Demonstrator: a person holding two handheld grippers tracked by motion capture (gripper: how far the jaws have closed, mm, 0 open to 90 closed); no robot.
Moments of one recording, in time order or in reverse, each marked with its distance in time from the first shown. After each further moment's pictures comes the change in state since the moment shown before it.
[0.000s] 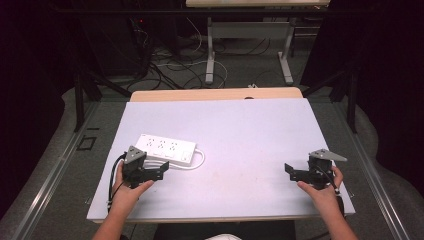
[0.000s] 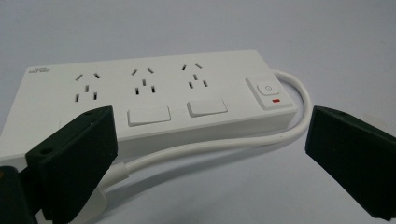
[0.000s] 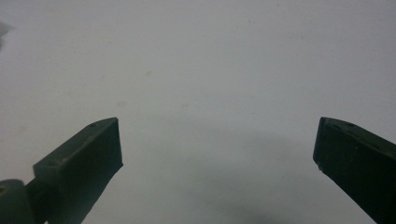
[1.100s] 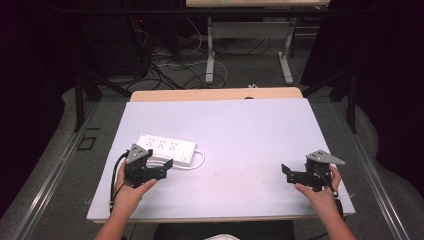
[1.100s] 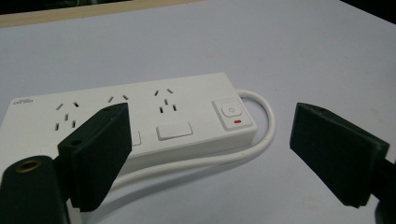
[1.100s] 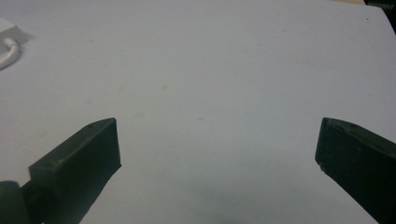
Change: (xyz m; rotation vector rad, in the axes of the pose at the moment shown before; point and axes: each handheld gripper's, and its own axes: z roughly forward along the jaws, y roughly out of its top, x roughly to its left) left arm -0.023 0.020 -0.012 -0.034 -0.027 0.020; right arm 0.014 0.001 -0.005 -0.048 0.014 -0.058
